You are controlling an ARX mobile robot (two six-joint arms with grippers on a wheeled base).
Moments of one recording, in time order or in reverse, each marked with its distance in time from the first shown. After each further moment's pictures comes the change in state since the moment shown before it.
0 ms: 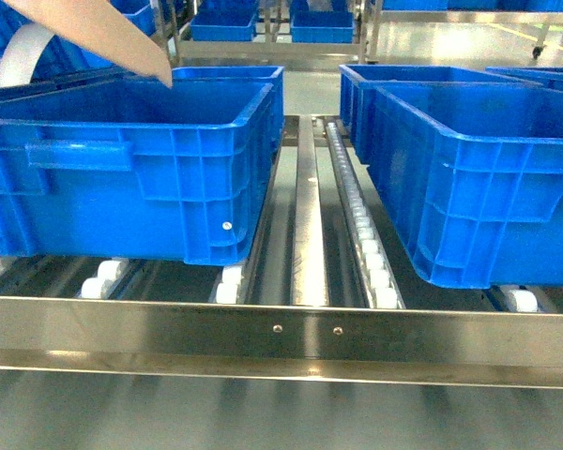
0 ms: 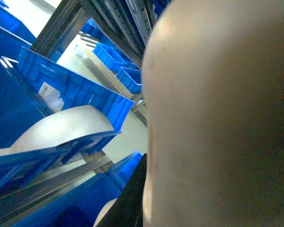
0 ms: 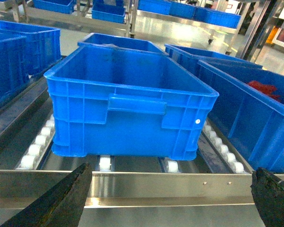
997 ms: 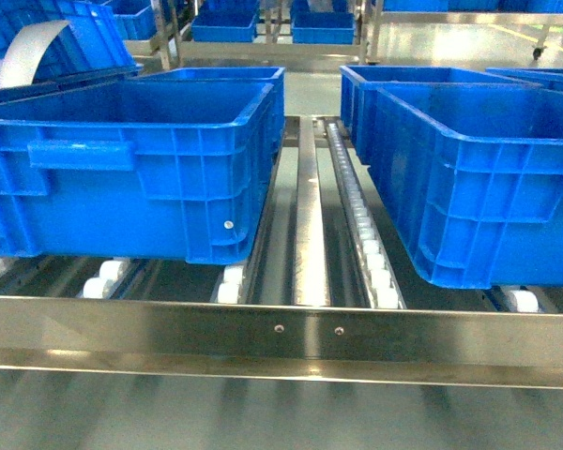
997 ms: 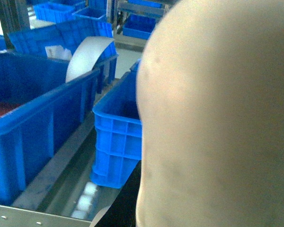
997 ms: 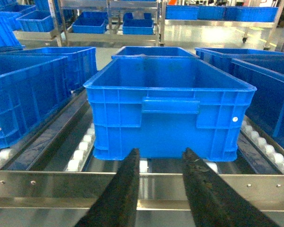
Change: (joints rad) left arm 0.188 -1.160 -1.137 -0.287 0.639 0.570; right arm -0.216 -0.131 -0.104 0.078 -0.422 0.107
